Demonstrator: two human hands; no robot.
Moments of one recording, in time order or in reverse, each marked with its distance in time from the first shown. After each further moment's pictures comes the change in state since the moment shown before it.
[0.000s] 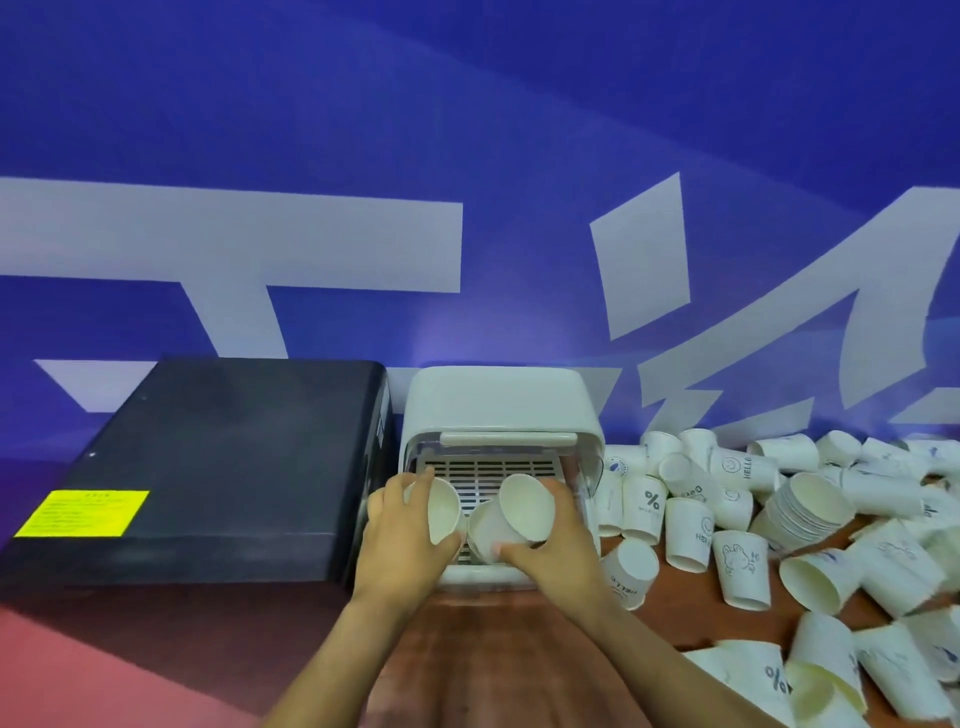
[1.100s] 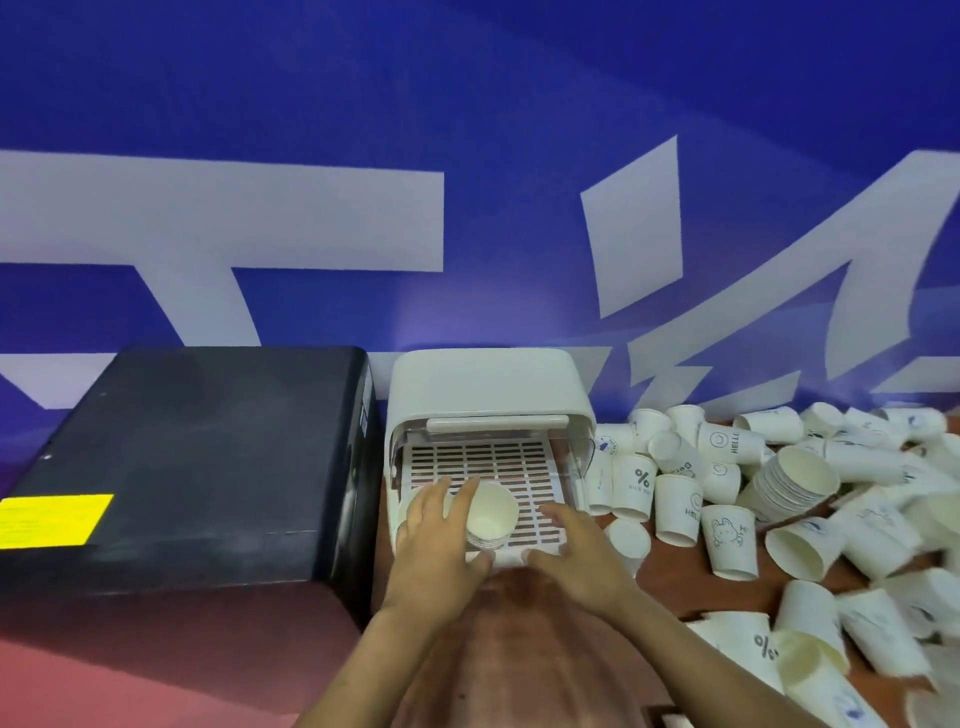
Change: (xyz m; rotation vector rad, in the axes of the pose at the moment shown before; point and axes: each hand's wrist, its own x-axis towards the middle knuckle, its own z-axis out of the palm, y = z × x) left_hand -0.004 0.010 0.040 0.062 -0.200 0.127; right_hand 0.002 0.038 -0.018 -0.277 -0.186 0.116
